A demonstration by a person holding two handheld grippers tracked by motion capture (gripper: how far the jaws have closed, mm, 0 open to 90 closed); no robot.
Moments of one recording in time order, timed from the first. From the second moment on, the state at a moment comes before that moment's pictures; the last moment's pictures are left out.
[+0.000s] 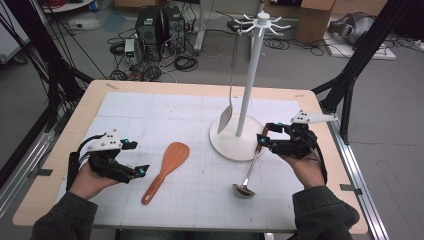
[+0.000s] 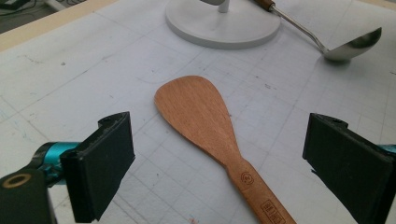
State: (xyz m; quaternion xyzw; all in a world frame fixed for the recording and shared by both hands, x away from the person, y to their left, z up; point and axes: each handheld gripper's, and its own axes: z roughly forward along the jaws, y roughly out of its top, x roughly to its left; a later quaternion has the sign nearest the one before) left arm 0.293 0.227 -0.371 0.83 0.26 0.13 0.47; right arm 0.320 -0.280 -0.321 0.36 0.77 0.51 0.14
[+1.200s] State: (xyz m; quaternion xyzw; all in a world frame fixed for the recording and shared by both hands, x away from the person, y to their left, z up) left arm 0.292 0.229 -0.378 0.83 0.27 0.13 0.47; right arm 0.323 -0.276 -0.399 0.37 0.81 0.44 0.10
